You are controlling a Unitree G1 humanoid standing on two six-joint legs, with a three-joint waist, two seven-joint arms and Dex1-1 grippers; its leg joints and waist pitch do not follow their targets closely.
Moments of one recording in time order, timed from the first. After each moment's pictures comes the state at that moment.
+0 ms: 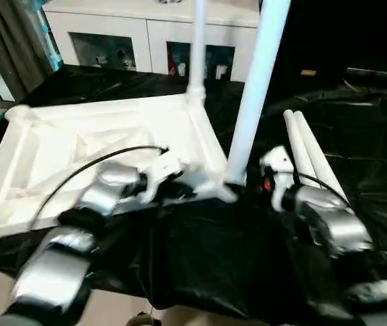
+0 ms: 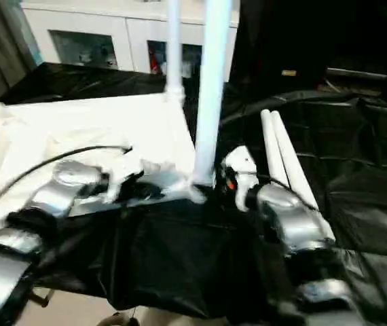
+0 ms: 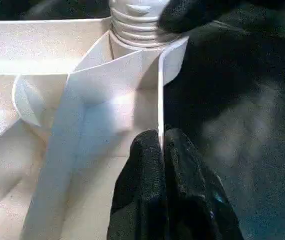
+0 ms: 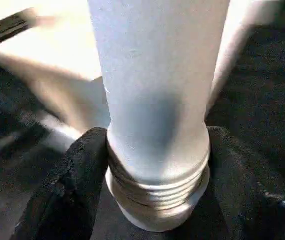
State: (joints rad) left arm -0.82 0.22 -0.21 1.00 0.08 -0.05 -1.04; right arm -0.49 -0.23 0.04 0.53 0.16 0.21 0.64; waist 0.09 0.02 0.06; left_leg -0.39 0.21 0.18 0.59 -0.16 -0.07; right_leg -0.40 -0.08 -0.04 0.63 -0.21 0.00
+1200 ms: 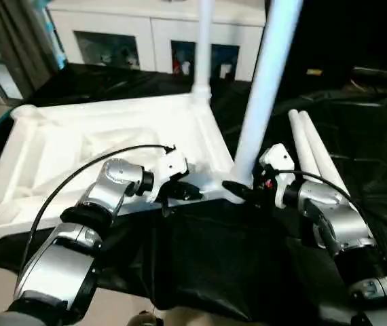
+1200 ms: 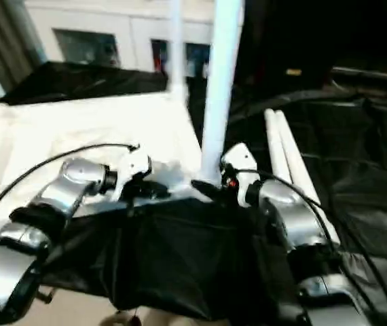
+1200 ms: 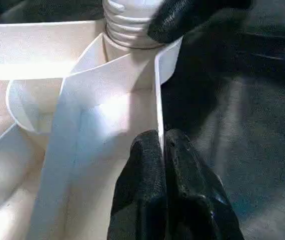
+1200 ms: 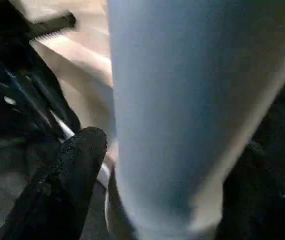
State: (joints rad) left arm -0.79 0.28 -0.22 0.97 0.07 -0.13 -1.27; right arm -0.47 -0.35 0.11 0.45 0.17 0.14 0.94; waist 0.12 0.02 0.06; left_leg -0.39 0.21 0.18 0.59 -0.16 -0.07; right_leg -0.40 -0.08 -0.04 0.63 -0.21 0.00
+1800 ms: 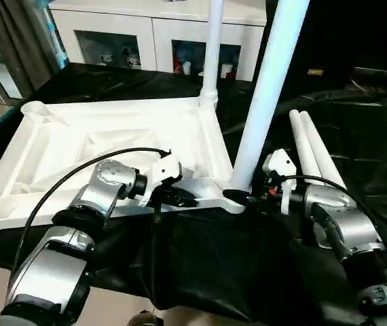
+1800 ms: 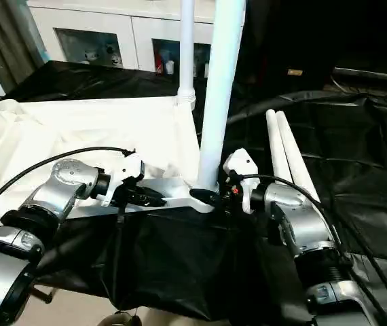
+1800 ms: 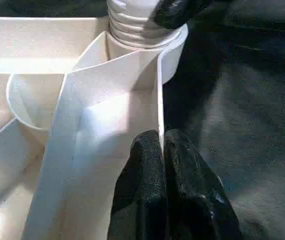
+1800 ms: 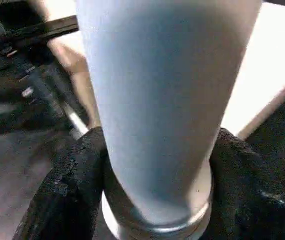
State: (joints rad) left arm -0.78 0.28 -0.22 0.96 0.07 -0.12 -1.24; right arm -0.45 -0.32 0.10 0.45 0.18 0.17 0.88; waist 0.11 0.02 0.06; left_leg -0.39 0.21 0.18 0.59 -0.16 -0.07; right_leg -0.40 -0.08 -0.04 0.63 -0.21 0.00
